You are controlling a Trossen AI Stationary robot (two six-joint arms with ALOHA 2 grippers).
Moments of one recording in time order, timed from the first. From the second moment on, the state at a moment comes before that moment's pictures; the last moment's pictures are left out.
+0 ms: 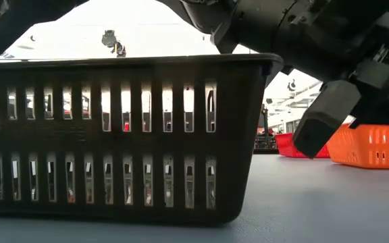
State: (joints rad) left arm -0.28 2.55 2.06 -0.07 0.21 1.19; right arm 0.02 0.73 0.43 0.18 0.39 -0.14
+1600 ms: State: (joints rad) left arm -0.24 2.61 2.06 0.08 0.31 1.12; right arm 0.17 0.72 0.44 0.14 0.48 -0.07
